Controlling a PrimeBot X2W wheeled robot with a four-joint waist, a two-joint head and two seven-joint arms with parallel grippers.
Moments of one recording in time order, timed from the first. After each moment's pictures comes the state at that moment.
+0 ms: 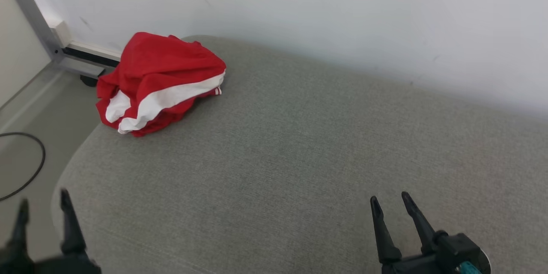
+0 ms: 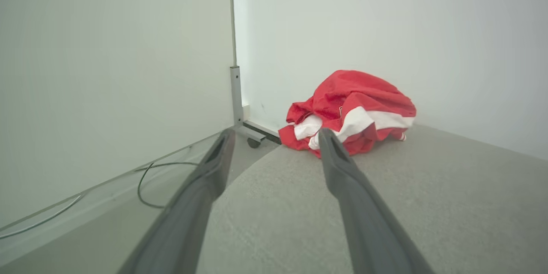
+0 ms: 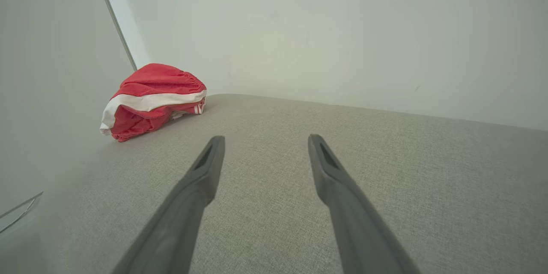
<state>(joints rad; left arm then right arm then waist) -0.07 0.08 0.30 0.24 -0.12 -0.11 -0.26 0.01 -0.05 0.09 0.20 0.15 0.13 -0.26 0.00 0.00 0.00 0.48</state>
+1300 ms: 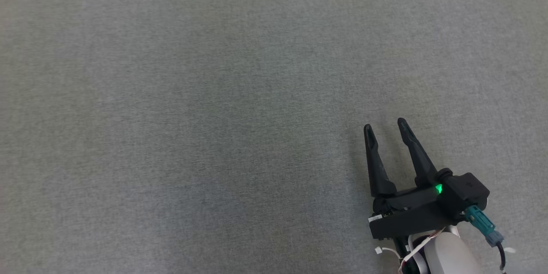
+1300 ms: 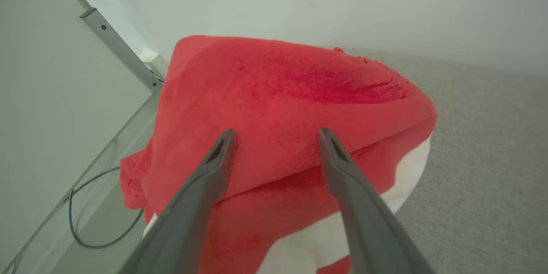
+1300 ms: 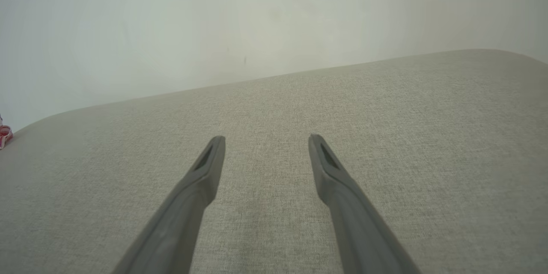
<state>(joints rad) -0.85 0.71 0.17 0.98 -0.41 -0.13 0.05 -0.22 -0.05 0.12 0.14 0.17 0.13 -0.26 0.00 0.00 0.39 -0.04</state>
